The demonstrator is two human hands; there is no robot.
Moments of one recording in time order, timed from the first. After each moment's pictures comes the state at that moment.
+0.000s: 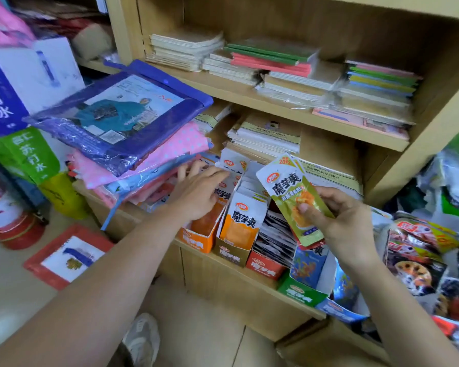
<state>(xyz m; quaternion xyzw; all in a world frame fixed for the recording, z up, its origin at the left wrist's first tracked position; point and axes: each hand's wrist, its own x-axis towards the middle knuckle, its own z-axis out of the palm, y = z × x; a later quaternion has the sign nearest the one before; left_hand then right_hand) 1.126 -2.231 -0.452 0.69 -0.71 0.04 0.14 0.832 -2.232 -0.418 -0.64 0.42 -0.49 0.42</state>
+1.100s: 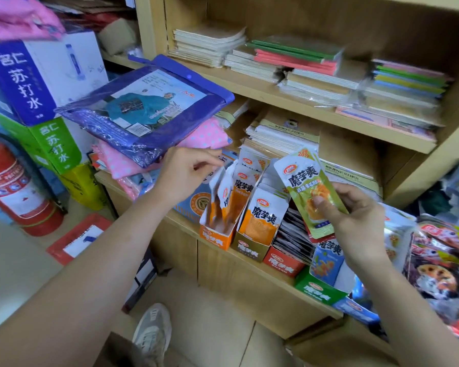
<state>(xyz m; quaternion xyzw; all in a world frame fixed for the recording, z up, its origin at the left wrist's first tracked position) 1.175 -2.190 -0.424 0.59 -0.64 -0.06 0.49 0.854 -2.226 -0.422 -0.62 0.42 -0.52 0.40</state>
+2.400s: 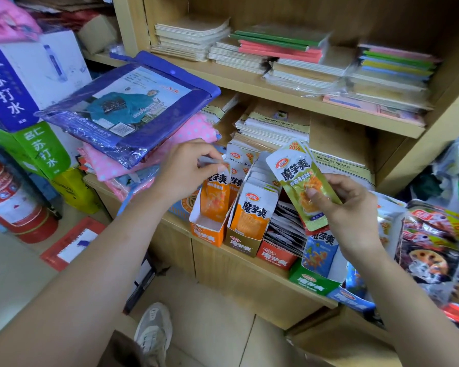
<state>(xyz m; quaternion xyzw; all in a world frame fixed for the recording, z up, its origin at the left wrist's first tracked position) 1.157 -2.207 -0.418 0.60 -0.66 -0.09 0.44 0.845 -2.231 -0.424 -0.62 0.44 -0.51 0.39</state>
